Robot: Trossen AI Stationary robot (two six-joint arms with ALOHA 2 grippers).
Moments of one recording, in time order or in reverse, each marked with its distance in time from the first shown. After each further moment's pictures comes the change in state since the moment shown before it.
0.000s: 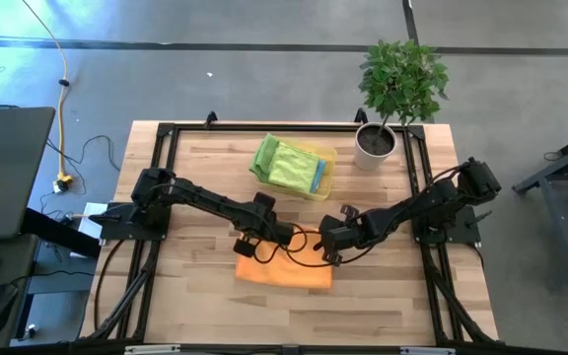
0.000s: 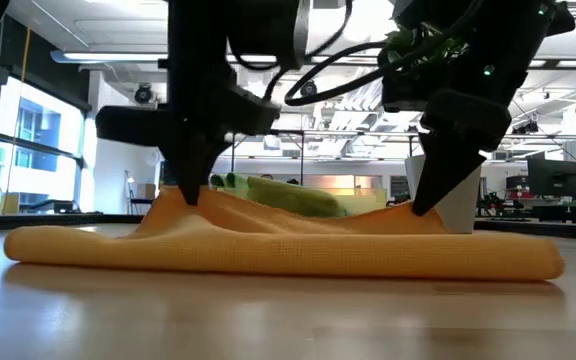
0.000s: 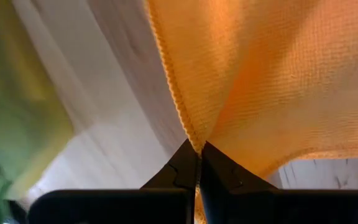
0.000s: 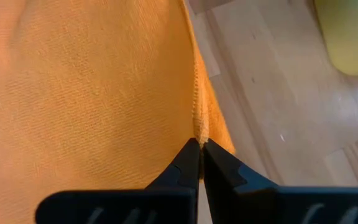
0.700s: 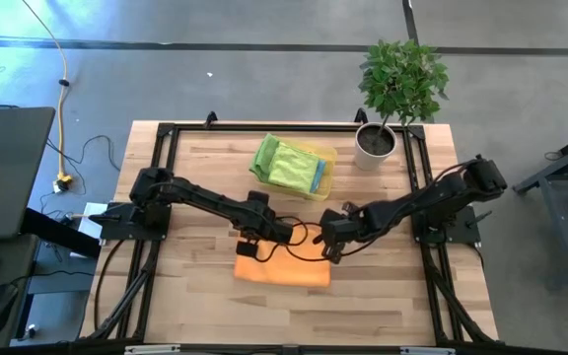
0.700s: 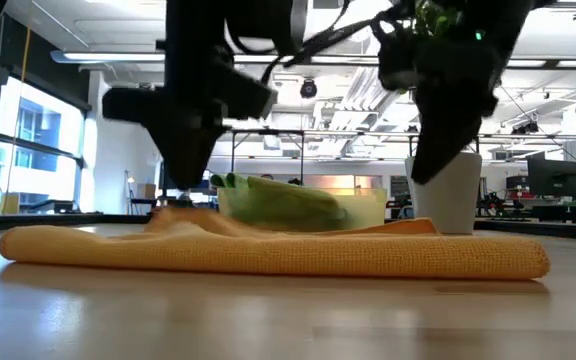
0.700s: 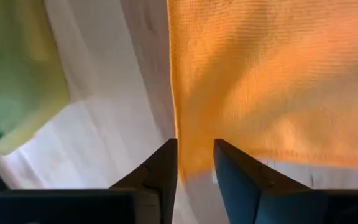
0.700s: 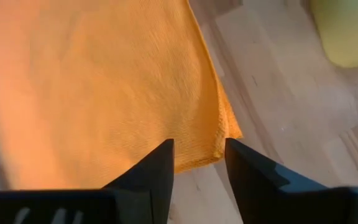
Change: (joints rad) left arm -0.002 -0.013 0.019 -0.056 0.012 -0.195; right arm -0.032 -0.060 0.062 -0.101 -0.096 0.057
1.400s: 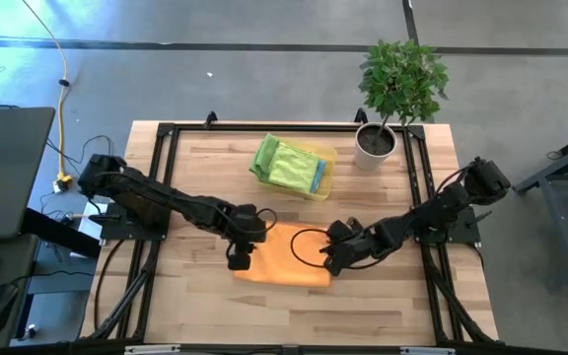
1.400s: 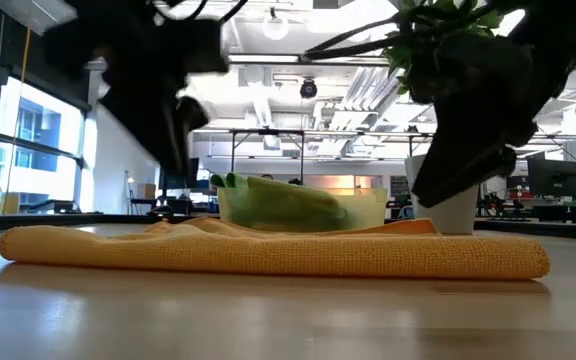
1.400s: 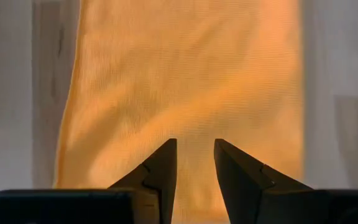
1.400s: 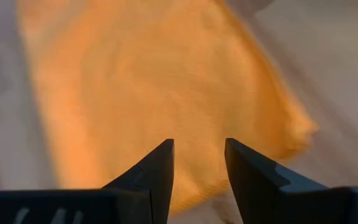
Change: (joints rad) left arm -0.045 -0.413 -0.496 0.673 0.299 -0.147; right arm 0.156 -0.013 -0.194 0.367 0.148 0.237
